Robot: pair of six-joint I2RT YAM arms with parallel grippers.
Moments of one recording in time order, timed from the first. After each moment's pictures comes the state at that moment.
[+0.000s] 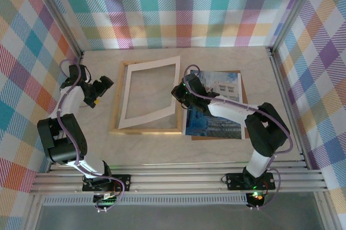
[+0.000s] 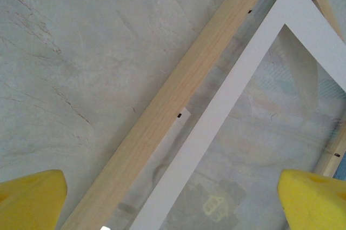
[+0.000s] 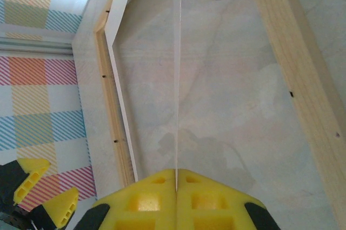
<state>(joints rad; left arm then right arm) 0.24 1.58 1.17 -0.63 0.30 -0.60 0.72 1.71 1.10 0.01 -0.02 1.25</state>
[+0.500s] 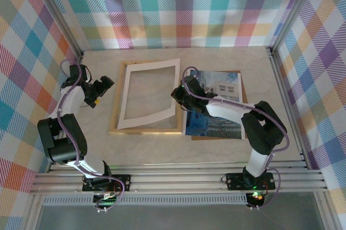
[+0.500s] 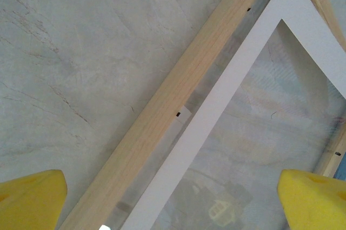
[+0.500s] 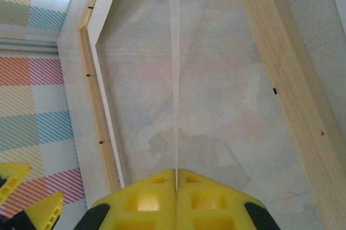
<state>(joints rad) 0.24 1.58 1.17 -0.63 0.29 -0.60 0.72 1.76 1.10 0.03 -0.02 1.25</state>
